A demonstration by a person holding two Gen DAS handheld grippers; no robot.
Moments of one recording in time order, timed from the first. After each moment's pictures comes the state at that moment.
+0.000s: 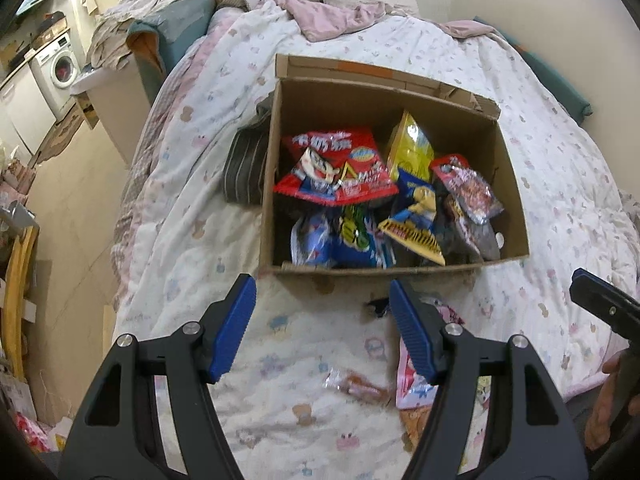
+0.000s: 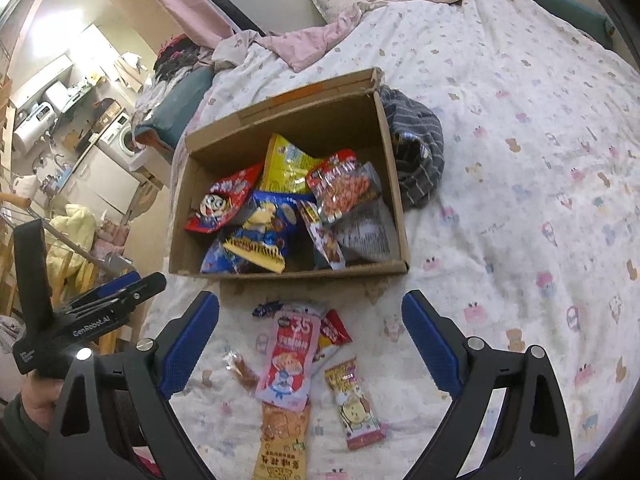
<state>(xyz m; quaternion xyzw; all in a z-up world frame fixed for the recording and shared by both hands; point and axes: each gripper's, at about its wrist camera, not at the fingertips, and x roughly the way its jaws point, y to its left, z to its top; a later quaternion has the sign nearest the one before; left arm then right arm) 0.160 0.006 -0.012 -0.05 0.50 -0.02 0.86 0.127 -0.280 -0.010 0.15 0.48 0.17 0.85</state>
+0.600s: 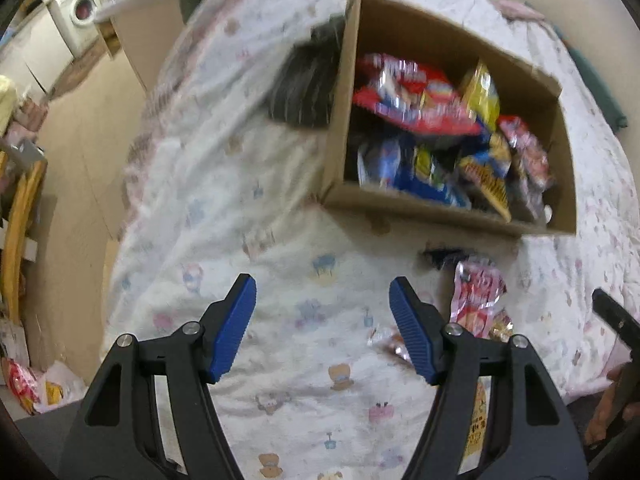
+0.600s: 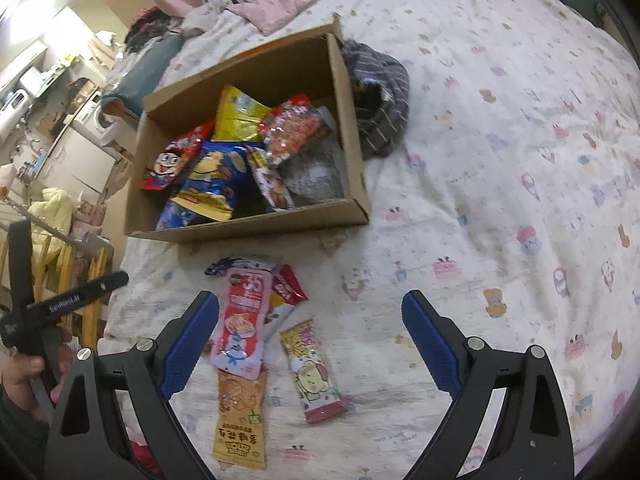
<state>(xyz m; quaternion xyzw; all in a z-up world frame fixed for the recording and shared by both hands) 0.154 0.046 -0.067 -0.09 0.59 0.02 0.80 0.121 -0.301 -0.049 0.13 0.54 0.13 0.82</state>
